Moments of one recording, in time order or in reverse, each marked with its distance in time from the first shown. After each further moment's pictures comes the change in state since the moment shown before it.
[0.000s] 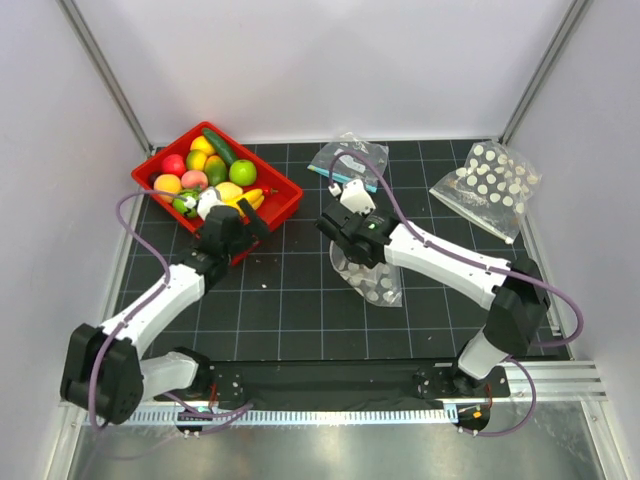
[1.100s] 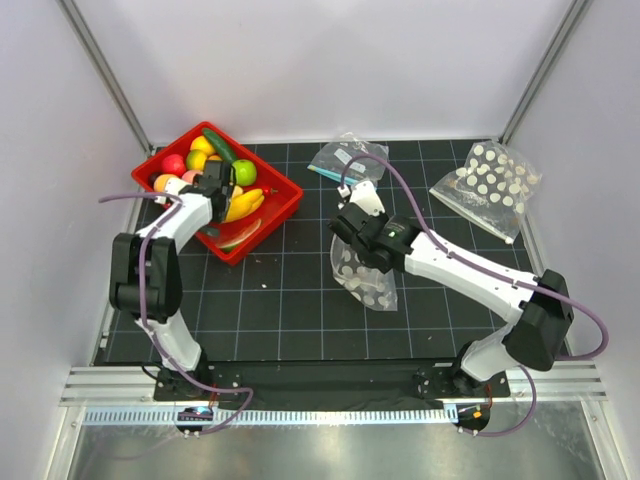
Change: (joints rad) left arm 0.258 0.567 0.510 -0.373 -0.225 -0.617; right arm -0.001 -0.129 -0.090 0.087 -0.089 -0.036
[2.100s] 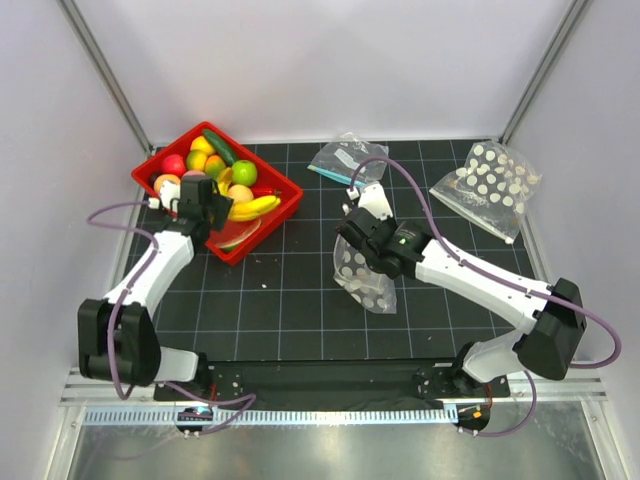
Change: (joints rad) left arm 0.011 -0.343 -0.217 0.190 0.272 0.151; right arm -0.001 -0.080 -0.074 0.032 -0.010 0.036
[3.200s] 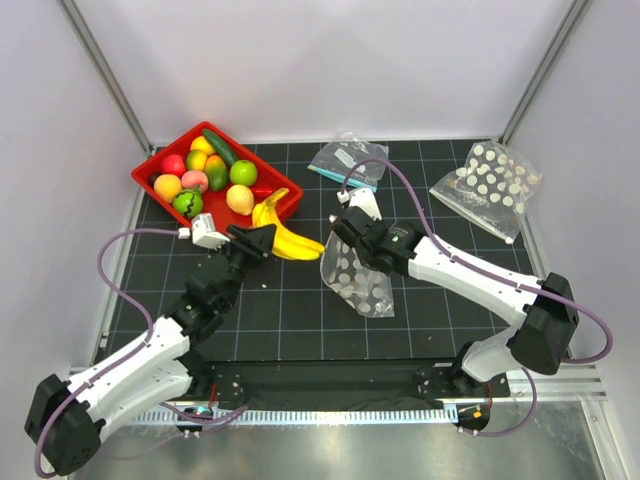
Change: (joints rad) left arm -0.538 -0.600 -0.586 0.627 -0.208 0.307; right arm 0.000 0.038 0.012 0.028 -0.175 0.008
